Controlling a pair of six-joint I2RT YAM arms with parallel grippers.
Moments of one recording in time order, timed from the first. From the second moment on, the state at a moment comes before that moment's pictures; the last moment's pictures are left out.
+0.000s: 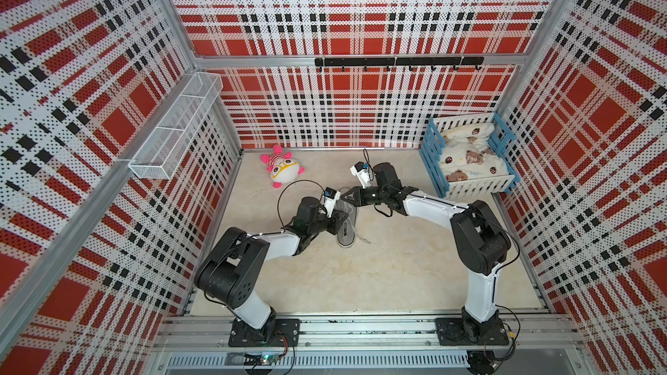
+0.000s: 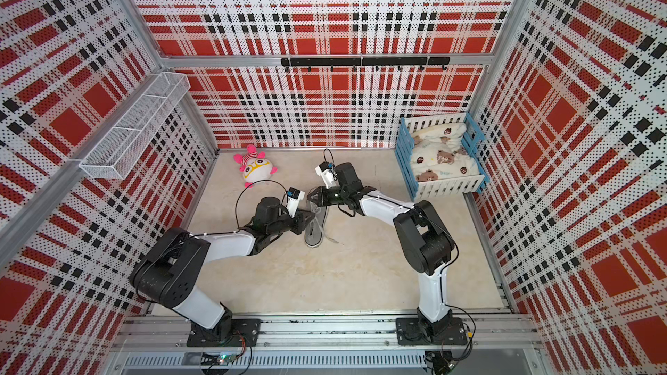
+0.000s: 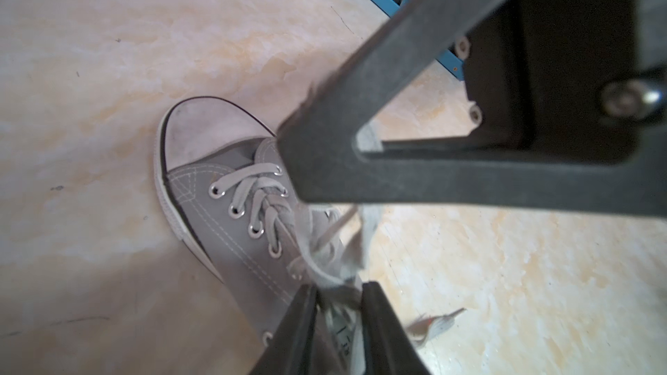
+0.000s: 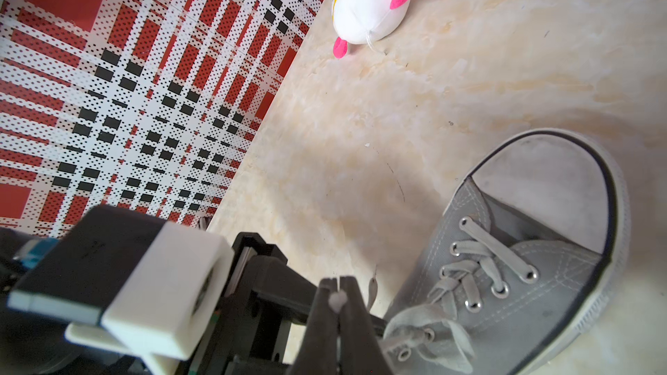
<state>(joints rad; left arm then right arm) -0.43 1.62 0.63 0.49 0.38 -0.17 0.59 1.95 1.34 0.06 -0.62 0.48</state>
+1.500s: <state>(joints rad) -0.39 1.73 0.66 0.65 0.47 -0.23 0.59 1.96 1.33 0.10 -0.65 0.55</state>
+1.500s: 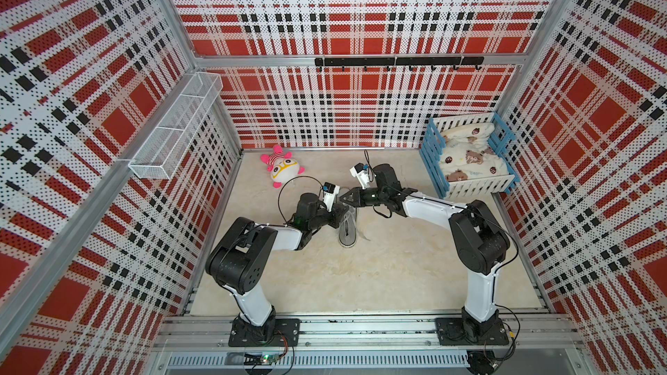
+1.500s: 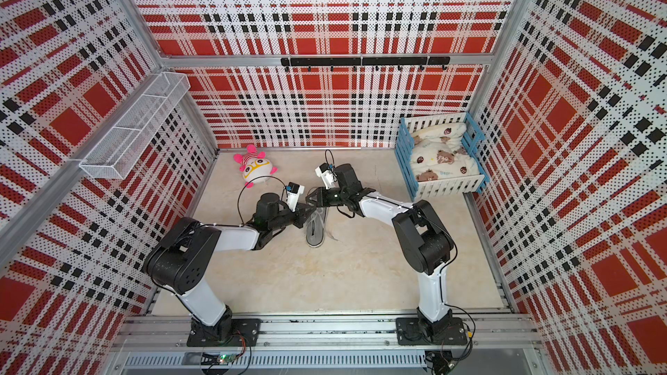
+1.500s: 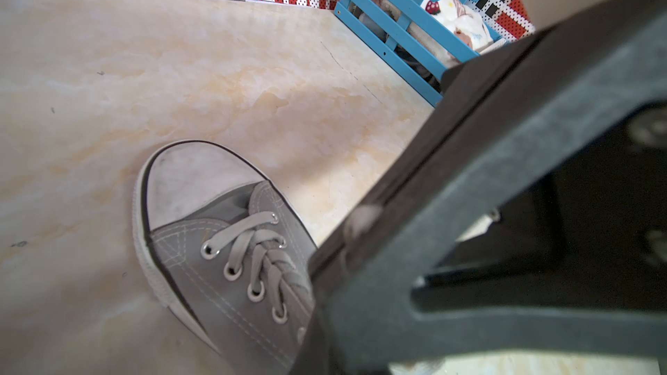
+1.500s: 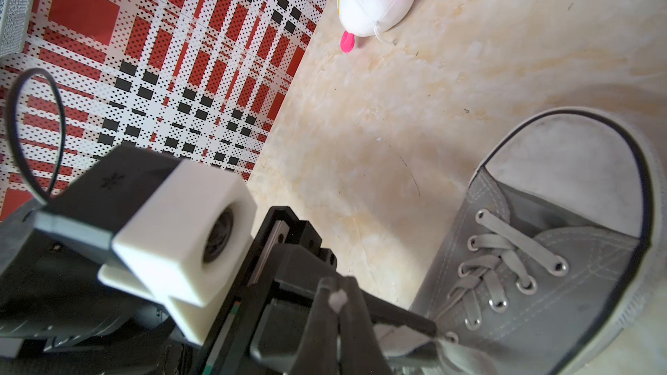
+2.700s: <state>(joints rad) -0.35 1.73 0.63 0.69 0.59 -0.29 0.51 1.75 0.92 0.31 -0.58 0.36</state>
